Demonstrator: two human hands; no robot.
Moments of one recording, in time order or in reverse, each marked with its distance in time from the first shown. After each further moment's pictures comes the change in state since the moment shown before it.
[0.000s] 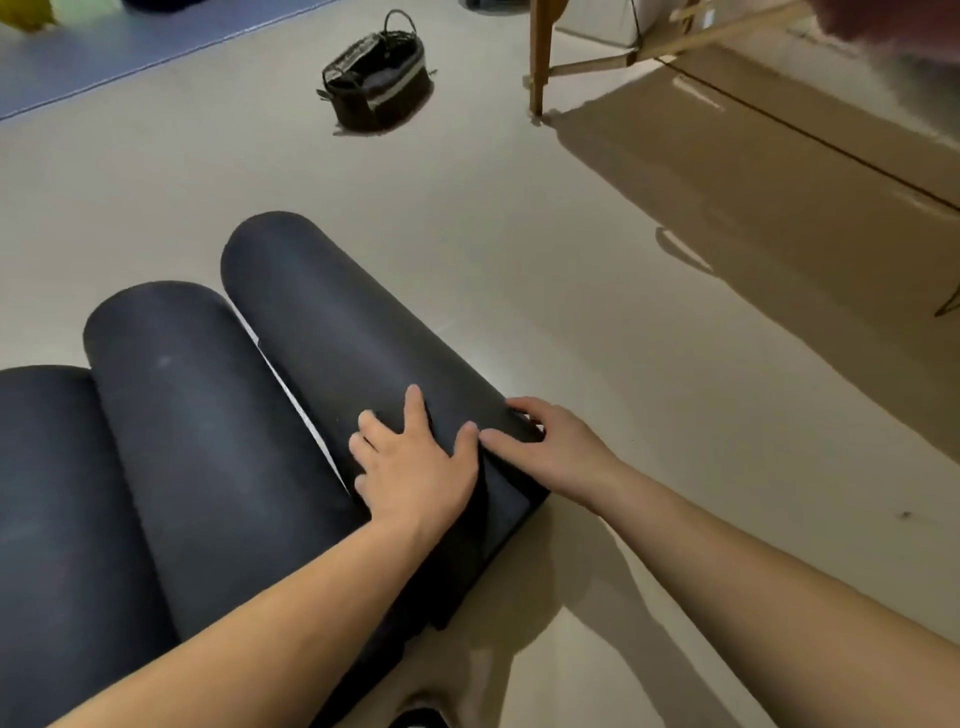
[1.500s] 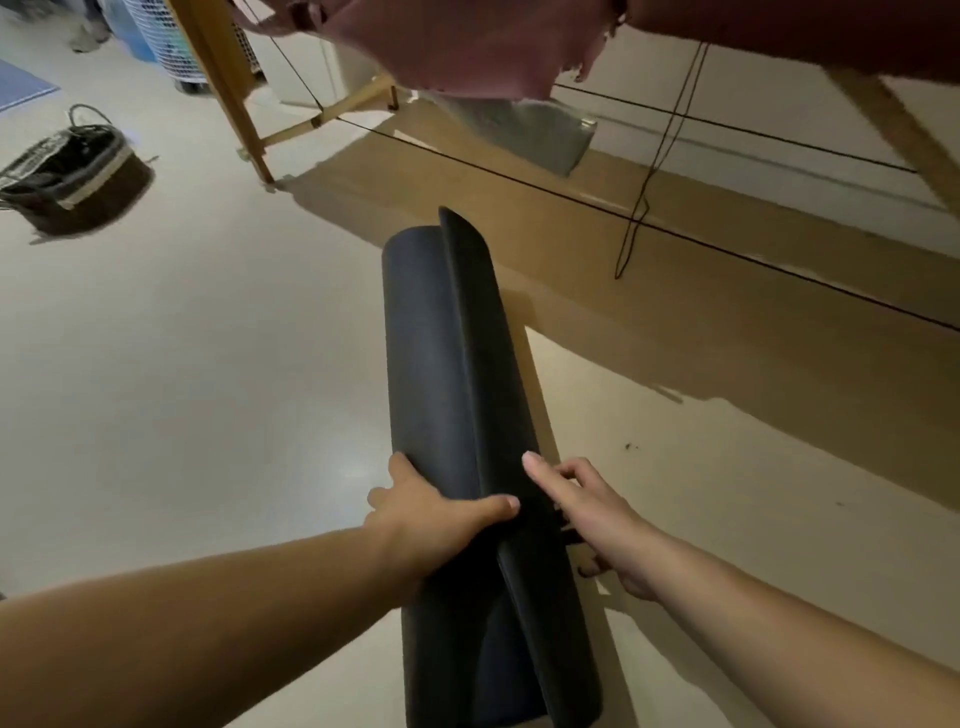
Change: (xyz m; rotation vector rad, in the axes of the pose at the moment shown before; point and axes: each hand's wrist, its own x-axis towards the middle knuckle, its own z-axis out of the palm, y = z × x) left_hand -0.125 0.194 0.112 -0.120 -0.635 0.099; right_hand -0.148 0.205 -0.153 0.539 0.297 0.441
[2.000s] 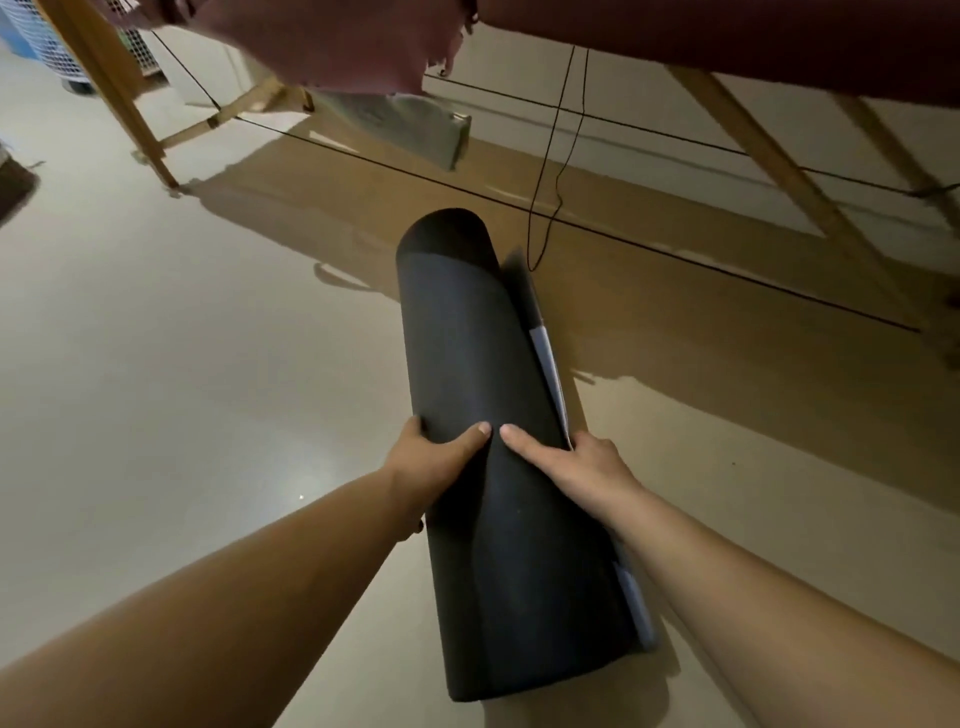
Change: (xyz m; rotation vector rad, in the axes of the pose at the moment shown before) left_hand 0.000 0.065 0.066 -0.267 -0.184 0.149; right_hand -0.003 0.022 -0.083 -0.091 0.311 0.046
